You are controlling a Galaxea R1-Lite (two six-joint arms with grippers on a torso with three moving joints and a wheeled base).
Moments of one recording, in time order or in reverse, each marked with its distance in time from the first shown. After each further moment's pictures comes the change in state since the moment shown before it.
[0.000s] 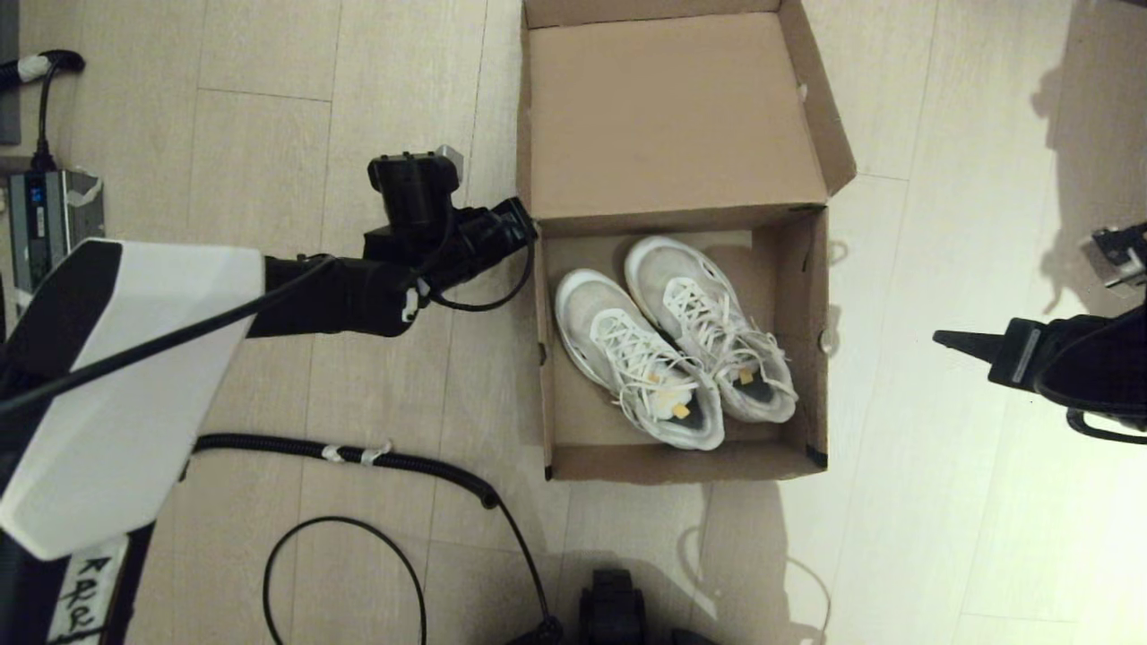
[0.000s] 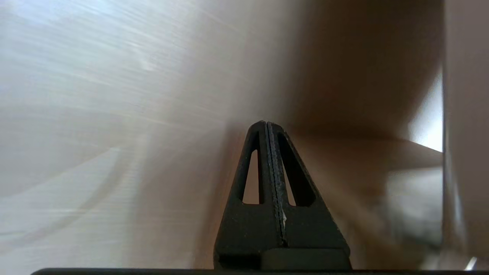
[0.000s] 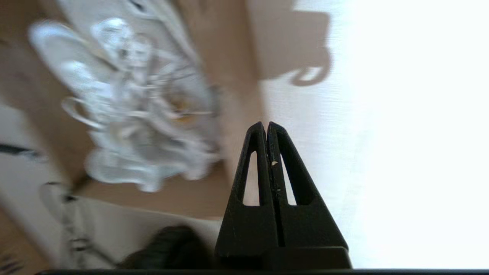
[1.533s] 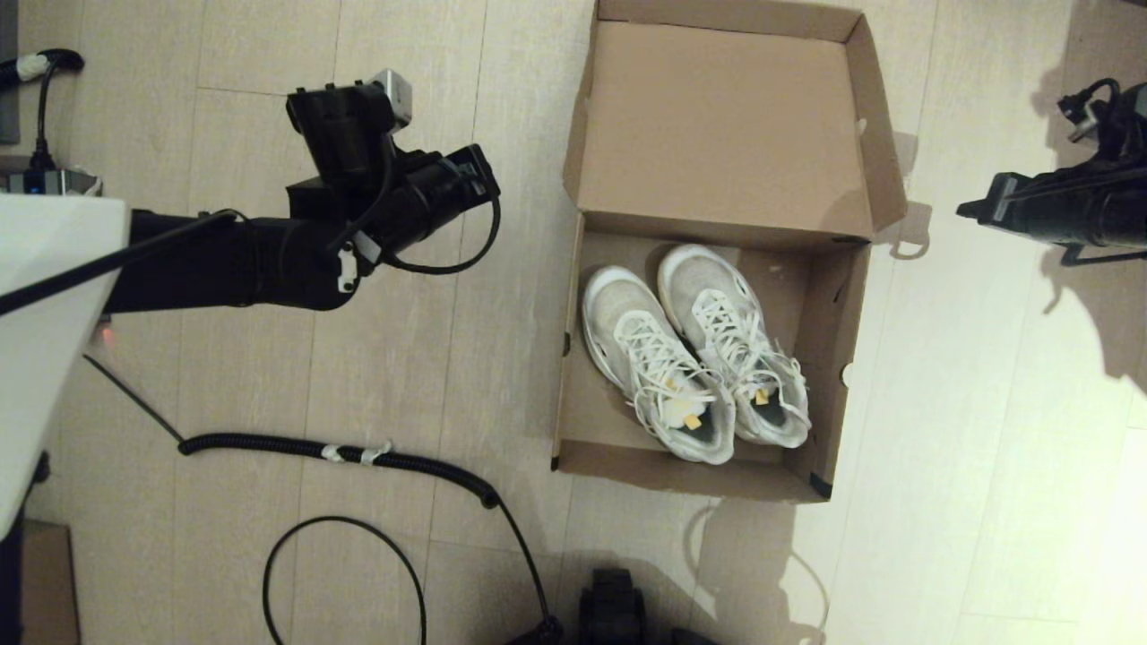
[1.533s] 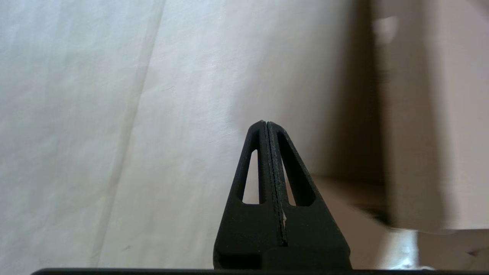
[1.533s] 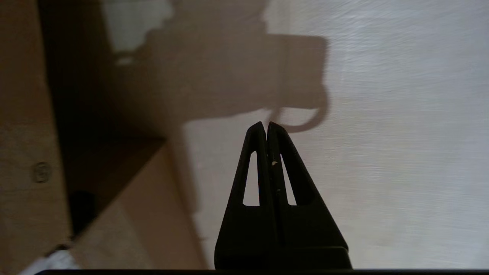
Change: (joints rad) left arm 0.022 -0.186 0.129 -0.055 0.116 0.184; right arm -0.111 0.526 -1.088 0.547 -0.066 -0.035
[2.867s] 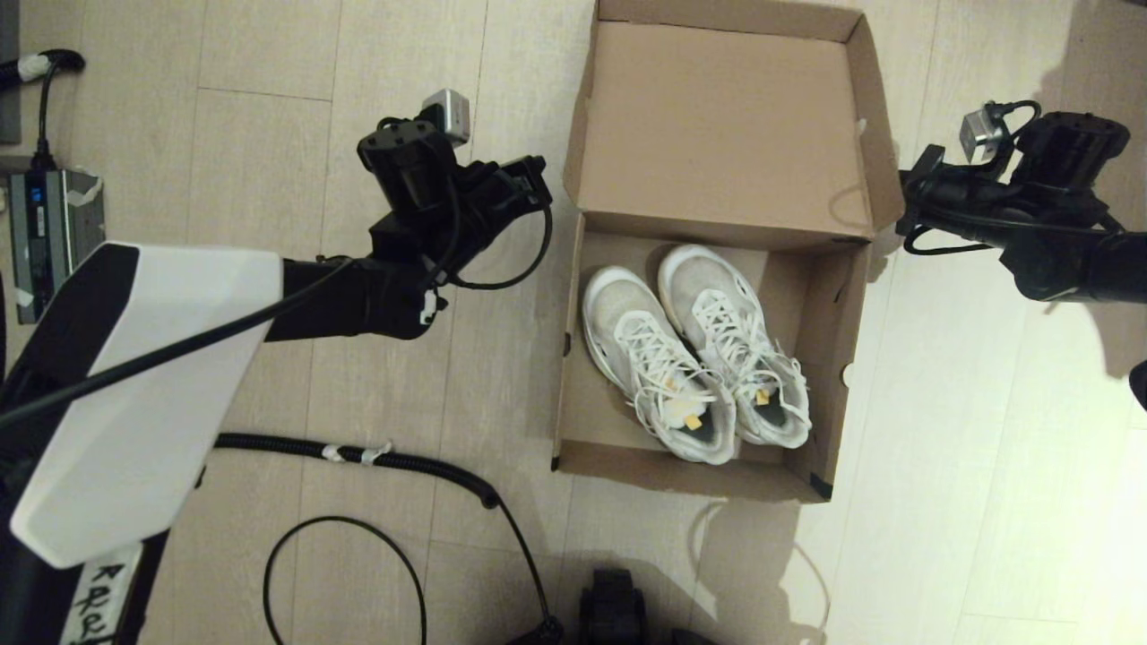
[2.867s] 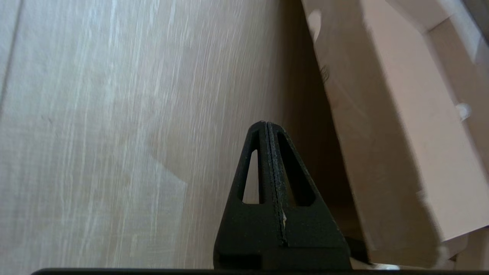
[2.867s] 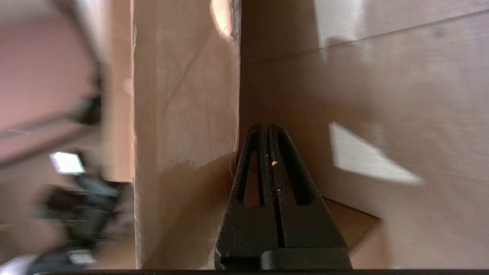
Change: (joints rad) left arm -0.054 0.193 -0.143 -0.227 -0.094 0.013; right arm 0.080 0.278 -0.135 -0.650 0.505 0.737
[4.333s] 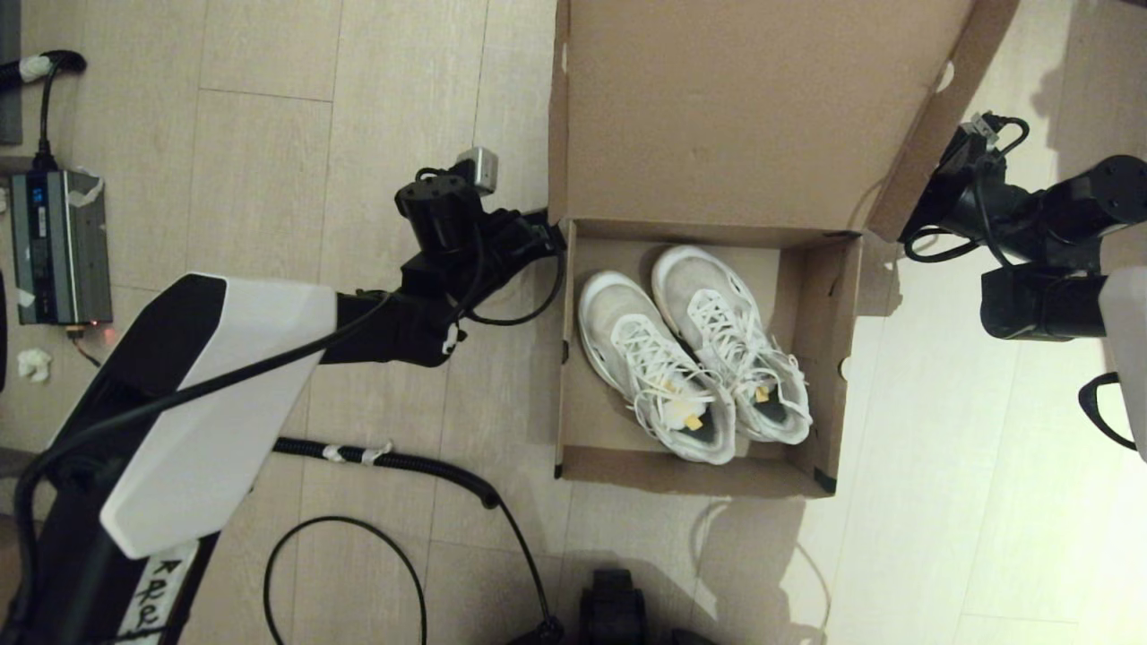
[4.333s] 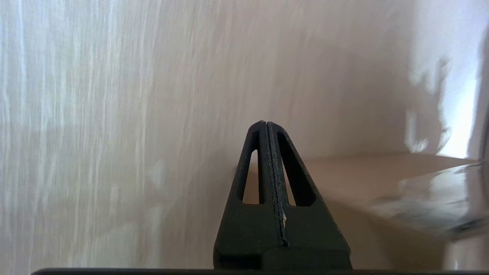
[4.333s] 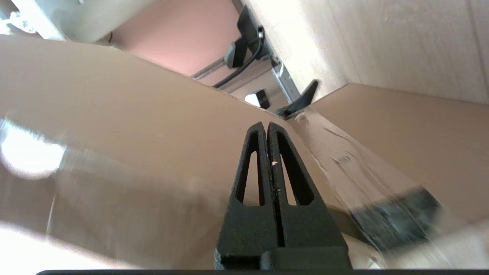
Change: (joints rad) left arm -0.001 0.106 -0.003 -0.003 -0.076 -0.001; right arm -0.011 0.128 0.004 -0.839 0.321 1.011
